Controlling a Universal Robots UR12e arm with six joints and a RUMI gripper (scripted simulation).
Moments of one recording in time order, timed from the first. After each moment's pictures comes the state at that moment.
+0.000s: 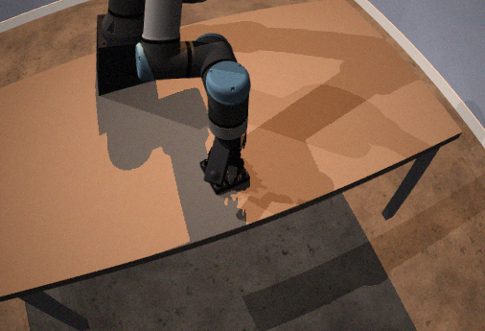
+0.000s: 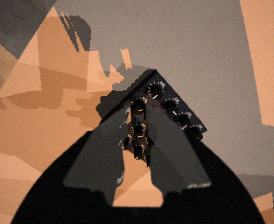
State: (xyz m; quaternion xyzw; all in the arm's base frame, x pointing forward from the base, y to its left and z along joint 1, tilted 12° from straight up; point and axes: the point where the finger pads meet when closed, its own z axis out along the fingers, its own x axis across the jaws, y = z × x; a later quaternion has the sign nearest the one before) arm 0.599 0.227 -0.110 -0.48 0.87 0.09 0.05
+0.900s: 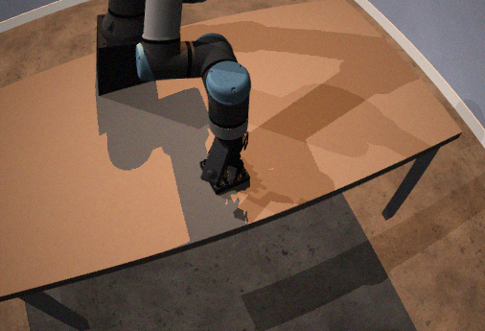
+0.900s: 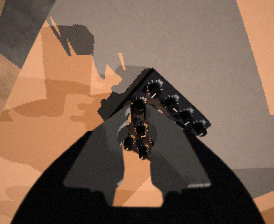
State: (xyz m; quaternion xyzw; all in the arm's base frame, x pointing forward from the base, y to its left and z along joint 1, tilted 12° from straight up) arm 0.599 0.226 -0.111 -0.44 0.89 0.09 0.04
